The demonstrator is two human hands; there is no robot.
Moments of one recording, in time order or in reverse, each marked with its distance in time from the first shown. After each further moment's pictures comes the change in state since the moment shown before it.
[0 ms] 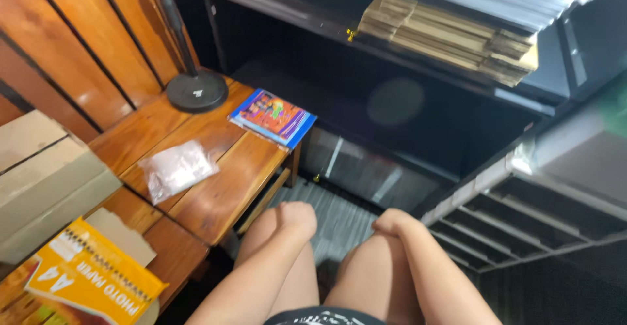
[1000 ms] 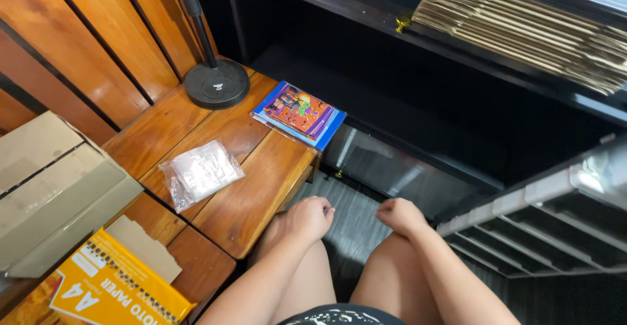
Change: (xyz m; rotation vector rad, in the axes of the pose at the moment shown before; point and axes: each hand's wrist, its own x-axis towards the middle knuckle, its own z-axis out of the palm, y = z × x) left_hand -0.016 -0.076 -0.047 -0.545 0.158 0.141; right_hand -0.016 -0.107 -0.066 0.517 0.328 0.270
